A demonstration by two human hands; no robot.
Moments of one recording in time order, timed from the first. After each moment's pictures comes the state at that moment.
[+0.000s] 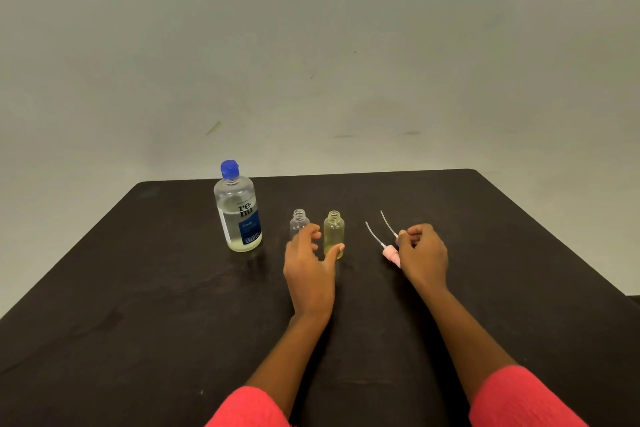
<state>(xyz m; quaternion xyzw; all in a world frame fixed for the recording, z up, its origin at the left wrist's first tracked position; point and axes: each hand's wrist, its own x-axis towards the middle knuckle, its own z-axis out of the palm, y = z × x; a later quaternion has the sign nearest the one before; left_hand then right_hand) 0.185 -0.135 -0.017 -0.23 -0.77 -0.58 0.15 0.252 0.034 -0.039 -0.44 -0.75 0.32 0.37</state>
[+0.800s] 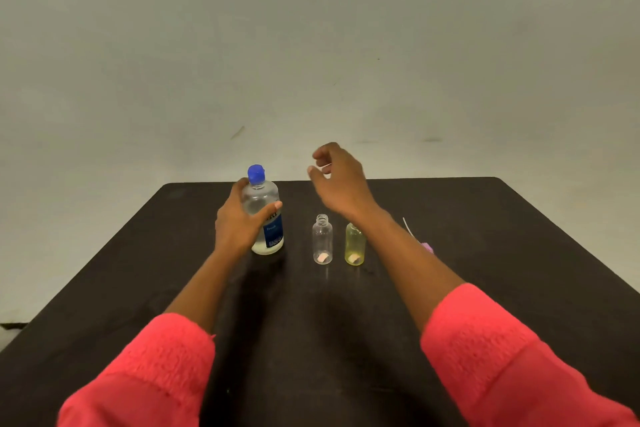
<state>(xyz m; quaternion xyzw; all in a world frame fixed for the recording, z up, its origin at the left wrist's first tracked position) 0.058 -0.218 0.043 -0.21 -0.82 -0.53 0.03 0.151 -0.072 0.103 -0.13 -0.86 0.36 0.33</state>
